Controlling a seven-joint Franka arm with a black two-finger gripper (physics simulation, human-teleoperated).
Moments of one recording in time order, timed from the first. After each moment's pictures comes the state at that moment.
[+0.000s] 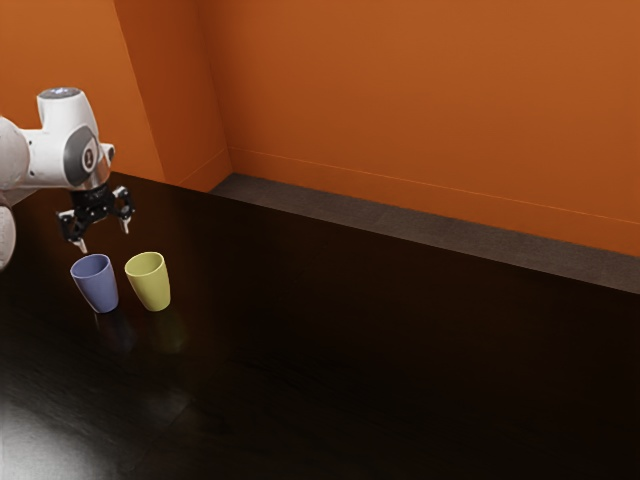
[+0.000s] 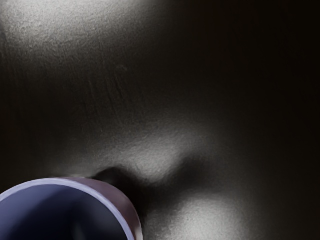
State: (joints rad) arm 0.09 0.47 0.44 -1.67 -0.11 2.18 -0.70
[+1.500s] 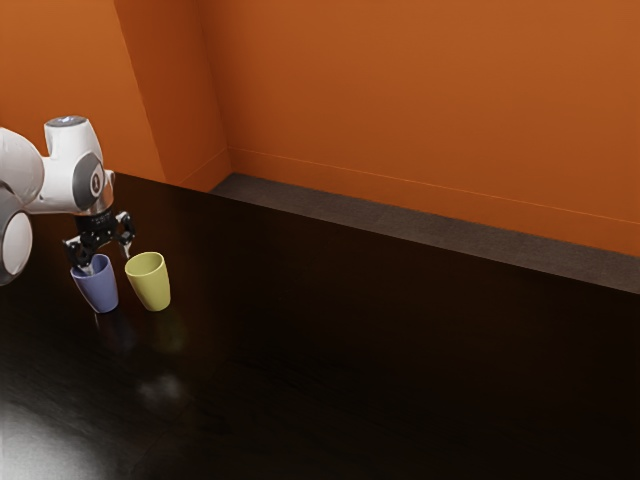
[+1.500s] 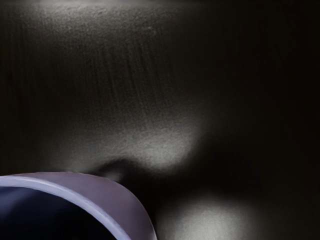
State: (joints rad) arm 0.10 0.55 0.45 -1.70 -0.16 2.22 -0.78
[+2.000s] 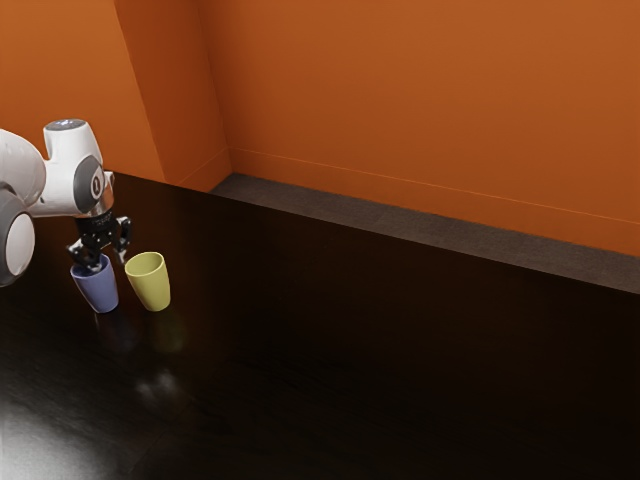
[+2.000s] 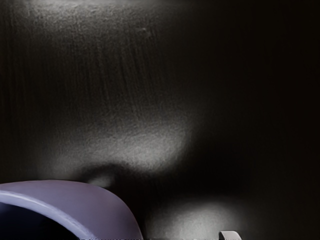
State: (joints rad) arm 0.10 0.56 0.45 -1.69 -0.19 2.25 -0.78
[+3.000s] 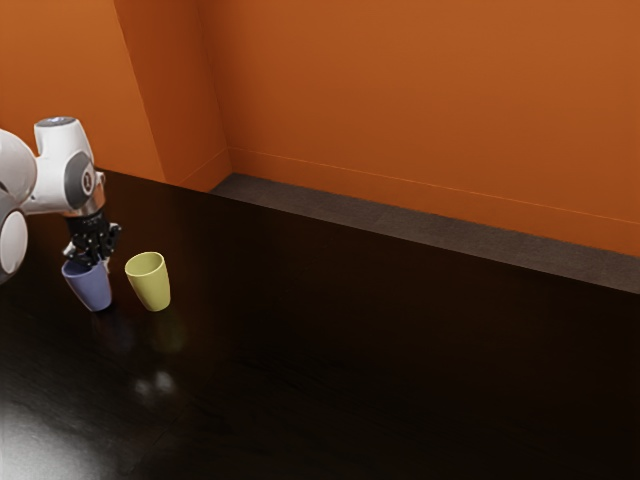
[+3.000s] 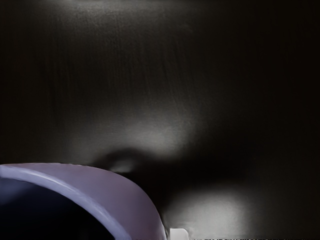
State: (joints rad) arm 0.10 0.53 0.48 -1.71 -0.19 2.18 -0.78
